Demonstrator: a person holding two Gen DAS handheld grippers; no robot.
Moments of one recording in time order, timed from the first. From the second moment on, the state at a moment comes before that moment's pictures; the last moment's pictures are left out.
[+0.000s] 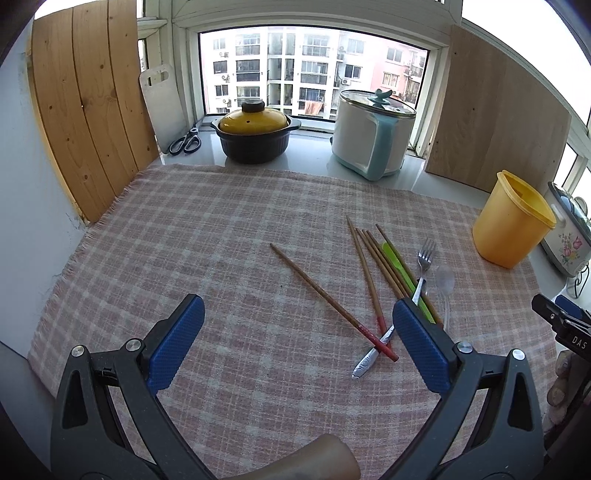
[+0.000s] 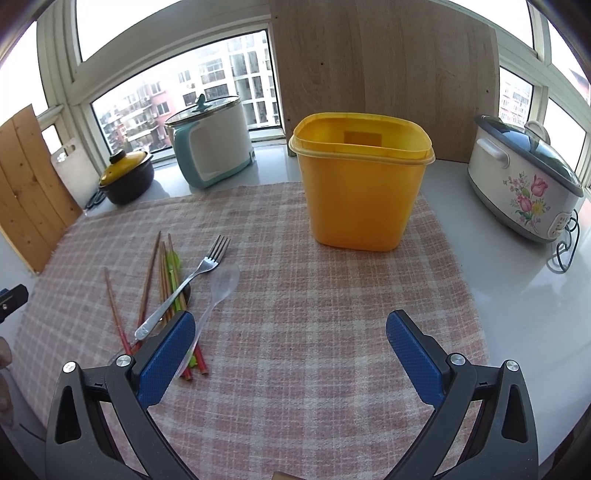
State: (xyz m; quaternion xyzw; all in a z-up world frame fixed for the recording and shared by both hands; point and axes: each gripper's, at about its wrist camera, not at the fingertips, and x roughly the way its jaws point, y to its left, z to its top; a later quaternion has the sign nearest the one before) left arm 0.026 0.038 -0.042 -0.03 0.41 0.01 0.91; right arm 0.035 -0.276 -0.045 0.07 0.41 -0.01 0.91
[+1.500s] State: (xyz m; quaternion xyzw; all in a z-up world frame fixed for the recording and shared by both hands) left arm 0.153 0.056 -0.158 -0.21 0.57 -0.08 0.79; right arm 0.143 -0.243 -0.135 0.20 0.60 0.12 0.77
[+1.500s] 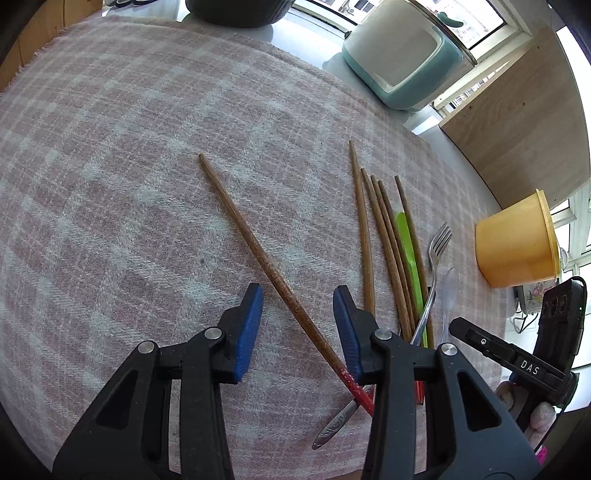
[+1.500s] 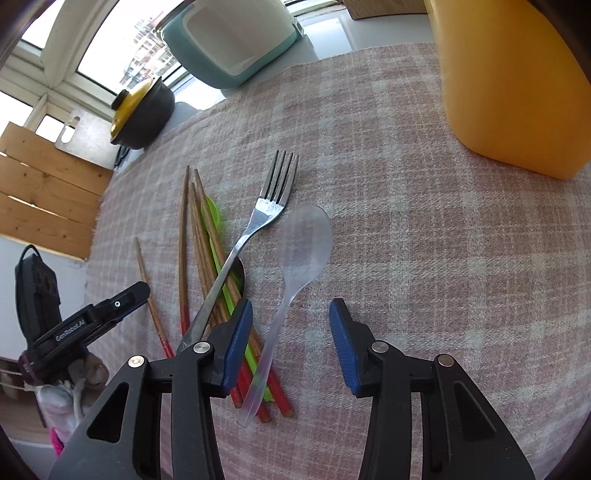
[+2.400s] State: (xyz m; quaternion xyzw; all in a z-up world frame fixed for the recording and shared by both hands) left arm 0.168 0.062 -0.163 -0.19 0.58 -0.10 0.79; right arm 0.148 -0.228 -0.131 0.16 0.62 0.08 0.76
